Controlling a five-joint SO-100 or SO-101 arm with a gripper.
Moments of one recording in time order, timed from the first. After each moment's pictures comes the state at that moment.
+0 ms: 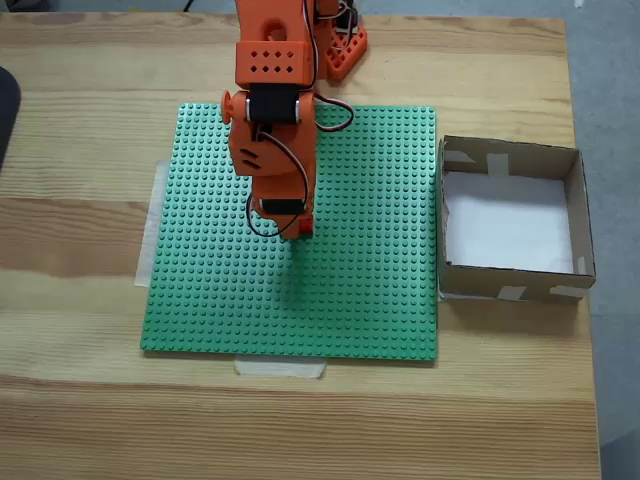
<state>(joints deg) -3.1 93.4 111.6 58.4 -2.9</state>
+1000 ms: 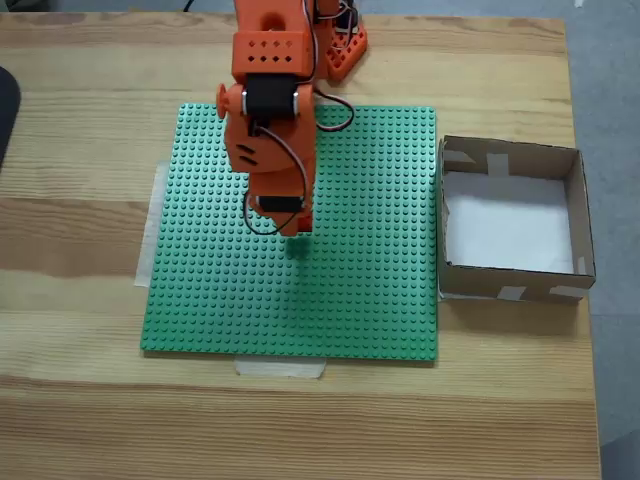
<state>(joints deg) -4.2 93.4 101.1 68.2 -0.9</state>
